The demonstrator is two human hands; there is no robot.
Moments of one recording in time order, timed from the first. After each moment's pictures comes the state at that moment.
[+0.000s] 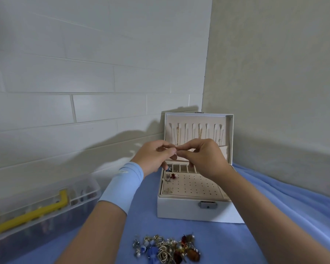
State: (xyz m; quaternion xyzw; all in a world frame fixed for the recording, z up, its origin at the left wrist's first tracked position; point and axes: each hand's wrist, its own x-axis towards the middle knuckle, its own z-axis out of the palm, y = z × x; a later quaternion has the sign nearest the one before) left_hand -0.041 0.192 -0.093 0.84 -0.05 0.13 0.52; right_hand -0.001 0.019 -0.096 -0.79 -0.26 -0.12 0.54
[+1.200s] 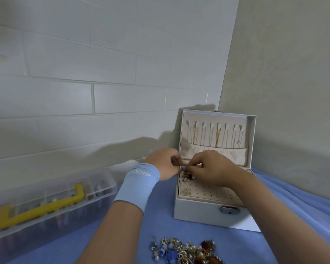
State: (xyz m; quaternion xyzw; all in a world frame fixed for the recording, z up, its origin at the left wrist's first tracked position) left_hand -0.024 0.220 -0.116 0.94 -0.04 0.09 0.31; right_hand 0.020 0.041 -0.109 -0.93 -0.30 -0.06 0.19
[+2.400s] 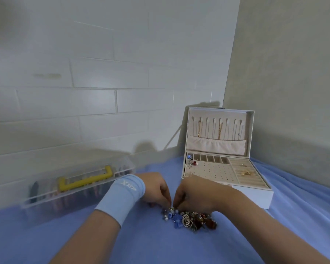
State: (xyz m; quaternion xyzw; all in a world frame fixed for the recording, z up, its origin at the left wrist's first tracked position) left_hand -0.128 0.236 -0.133 0.97 -0.05 -0.16 0.17; right_hand -0.094 0.056 -0.131 -0.89 -0.43 0.11 0.09
